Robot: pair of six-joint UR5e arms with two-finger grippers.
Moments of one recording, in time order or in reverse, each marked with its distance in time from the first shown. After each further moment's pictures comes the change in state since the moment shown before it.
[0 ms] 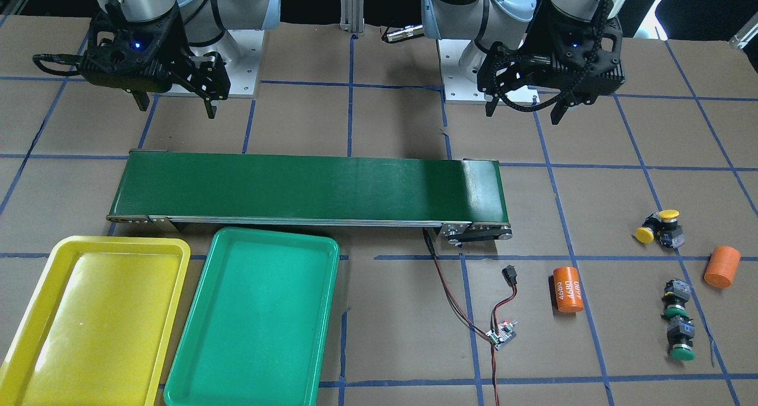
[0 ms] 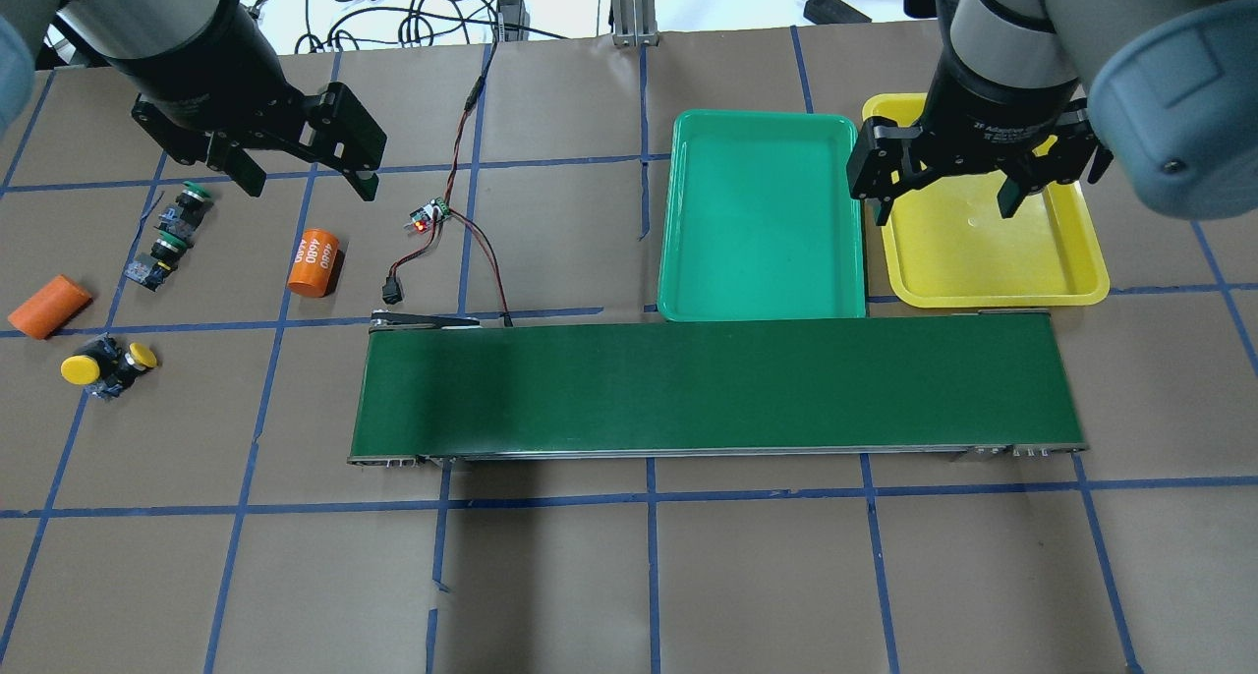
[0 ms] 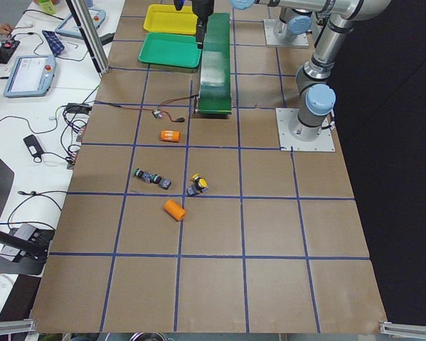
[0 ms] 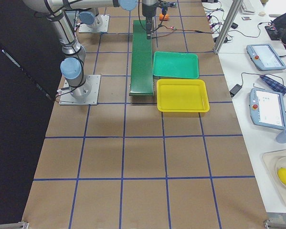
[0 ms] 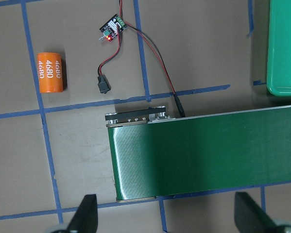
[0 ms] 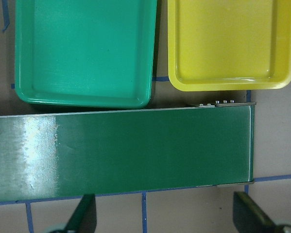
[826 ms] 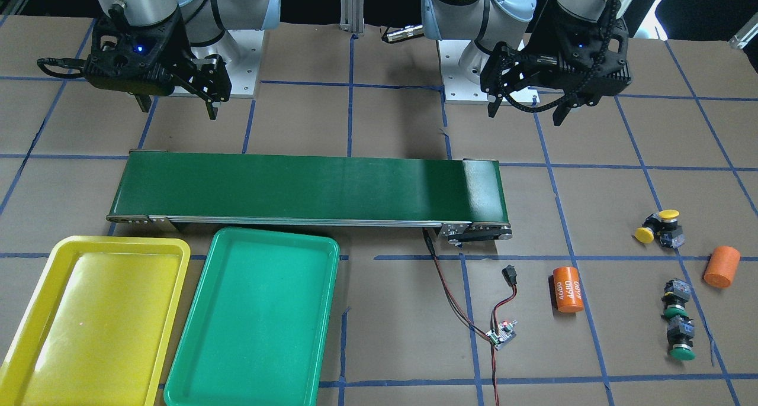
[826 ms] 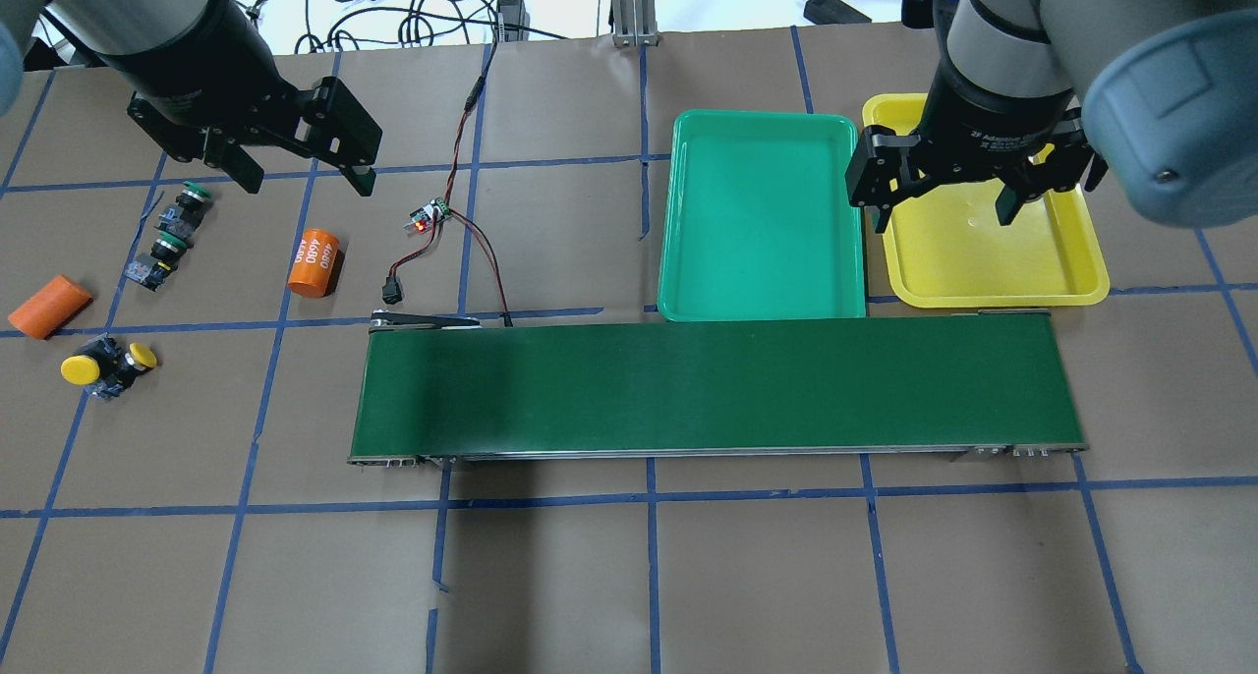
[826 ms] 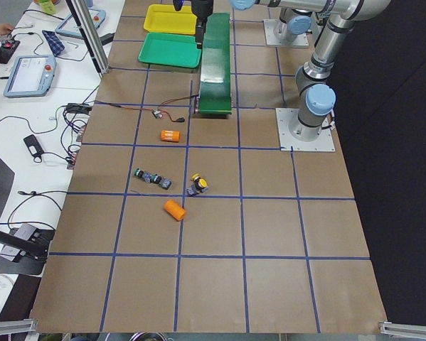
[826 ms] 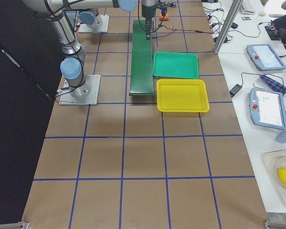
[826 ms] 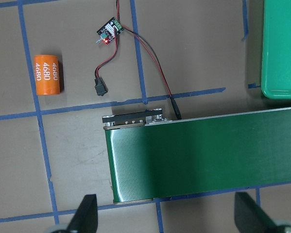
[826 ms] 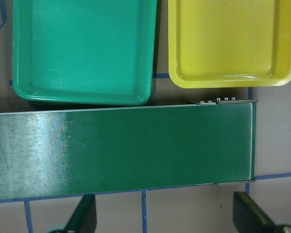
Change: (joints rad) left arm 0.012 -0.003 0.001 0.003 -0.011 0.005; right arm 0.000 -0.001 0.013 -0.002 0.000 0.000
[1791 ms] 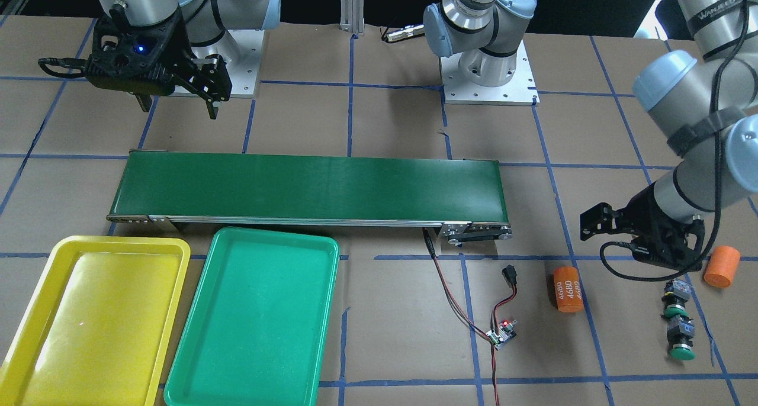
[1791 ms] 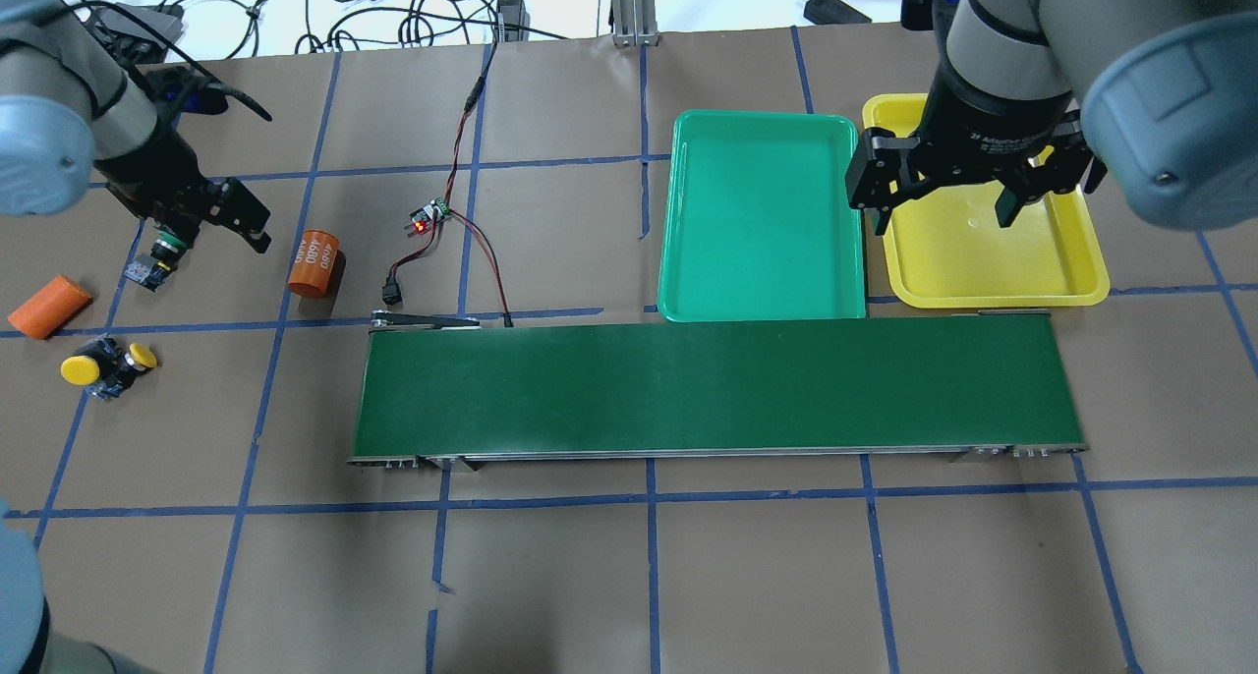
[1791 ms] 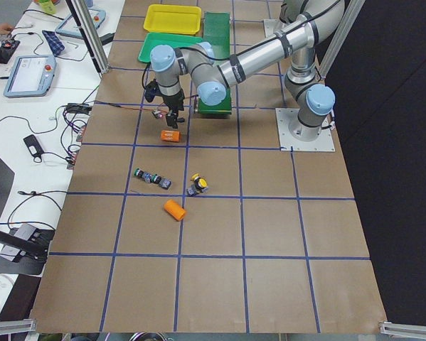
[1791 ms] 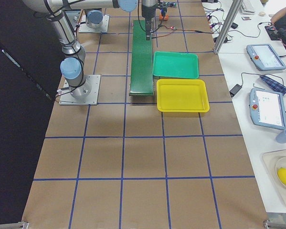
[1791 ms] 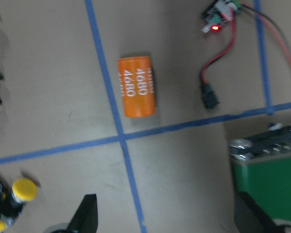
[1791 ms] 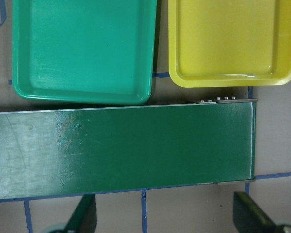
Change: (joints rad) left arm 0.352 -0.368 -0.152 0.413 0.029 0.469; right arm 0.000 0.000 0.002 0.000 0.000 0.000
